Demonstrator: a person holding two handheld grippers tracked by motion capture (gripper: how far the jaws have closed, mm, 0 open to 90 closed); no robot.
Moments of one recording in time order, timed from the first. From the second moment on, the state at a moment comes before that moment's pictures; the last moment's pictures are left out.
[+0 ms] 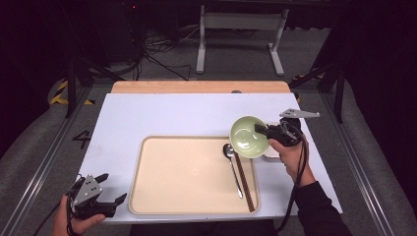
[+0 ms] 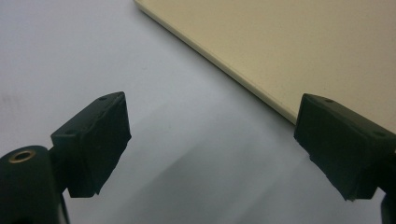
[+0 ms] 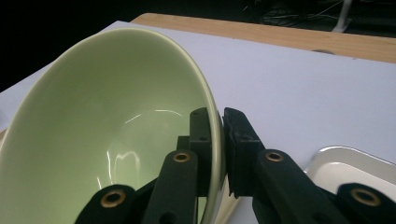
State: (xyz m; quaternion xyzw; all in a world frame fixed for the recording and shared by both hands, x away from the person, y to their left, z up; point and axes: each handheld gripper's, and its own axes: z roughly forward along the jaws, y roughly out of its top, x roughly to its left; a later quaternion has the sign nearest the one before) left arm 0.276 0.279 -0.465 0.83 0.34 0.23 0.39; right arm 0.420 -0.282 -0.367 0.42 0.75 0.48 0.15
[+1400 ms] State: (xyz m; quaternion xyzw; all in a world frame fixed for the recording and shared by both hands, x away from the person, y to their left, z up) left arm 0.278 0.278 -0.467 0.83 0.34 0.22 0.38; right arm 0.481 -0.164 -0.428 0.41 0.81 0.42 0.07
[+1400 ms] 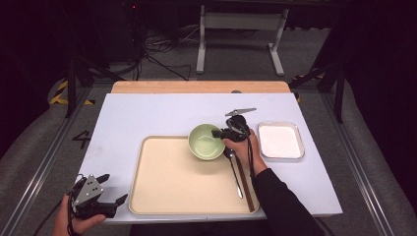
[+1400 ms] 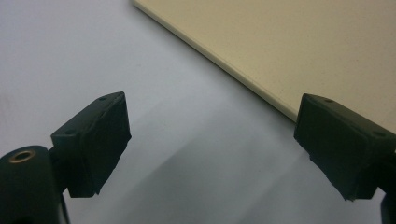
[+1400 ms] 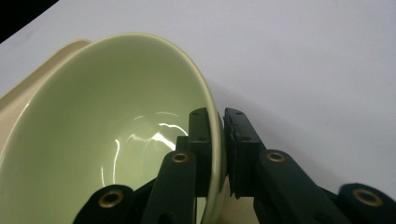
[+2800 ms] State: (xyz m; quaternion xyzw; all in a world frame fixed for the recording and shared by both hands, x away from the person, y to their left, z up) left arm 0.278 0.278 -0.469 0.83 0.34 0.22 0.38; right arm 0.465 -0.158 -0.409 0.35 0.83 0.41 0.13
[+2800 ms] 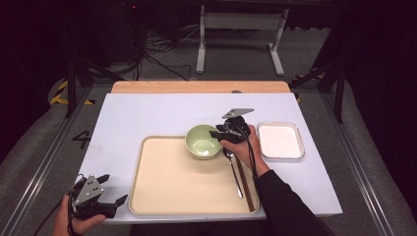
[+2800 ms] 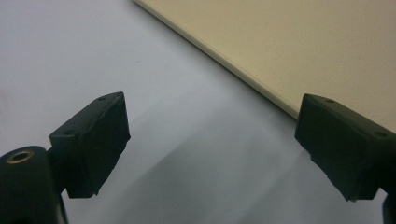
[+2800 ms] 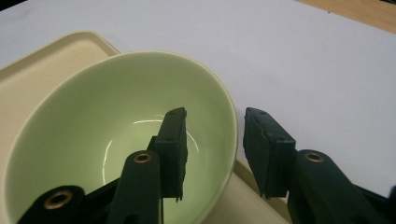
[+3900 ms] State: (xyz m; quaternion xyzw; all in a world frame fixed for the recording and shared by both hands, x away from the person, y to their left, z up) left arm 0.277 0.279 -0.468 0.83 0.34 0.22 0.38; right arm 0.411 -0.215 -0.366 0.28 0.84 0.42 0.20
